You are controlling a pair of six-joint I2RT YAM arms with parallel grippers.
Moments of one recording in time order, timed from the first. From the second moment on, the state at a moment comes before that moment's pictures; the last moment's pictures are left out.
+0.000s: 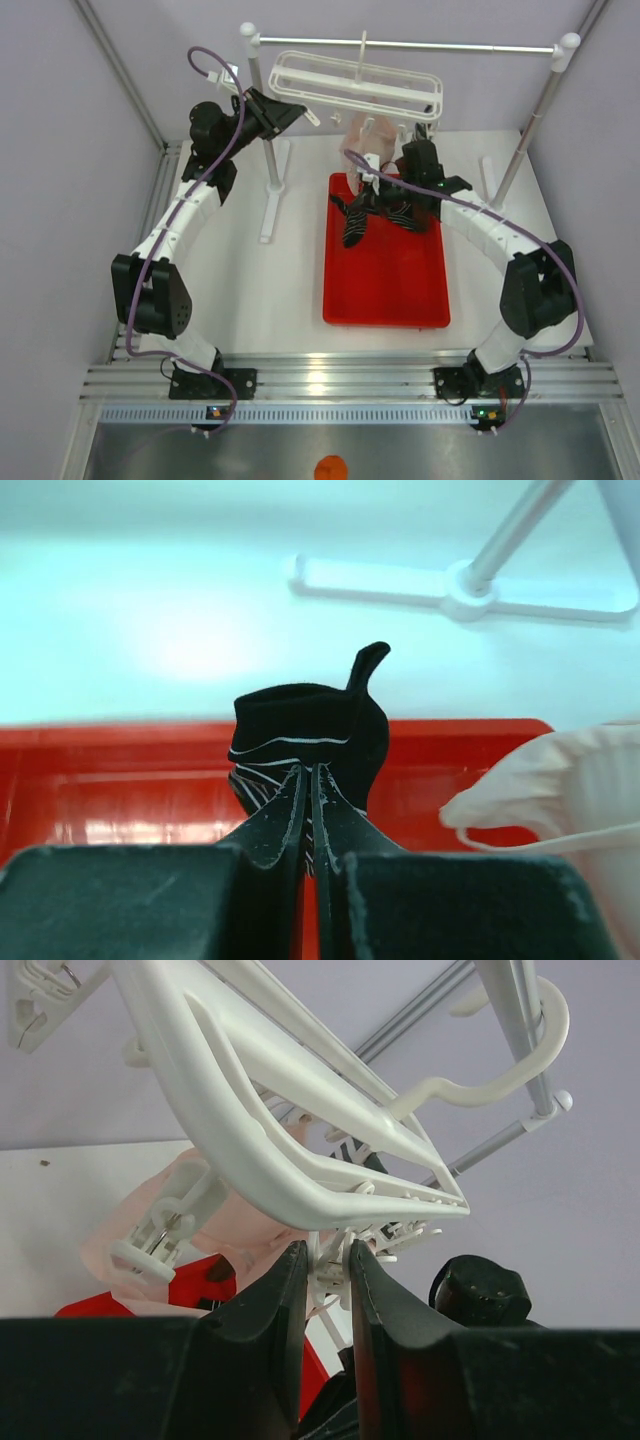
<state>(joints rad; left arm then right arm) -0.21 1.64 1.48 0.35 0.57 -0.91 0.42 1.64 1.32 -0.38 -0.89 -0.77</state>
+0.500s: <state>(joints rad) -0.20 1.65 1.48 0.35 0.59 -0.89 0.42 1.68 1.44 0.04 -0.73 -0.08</state>
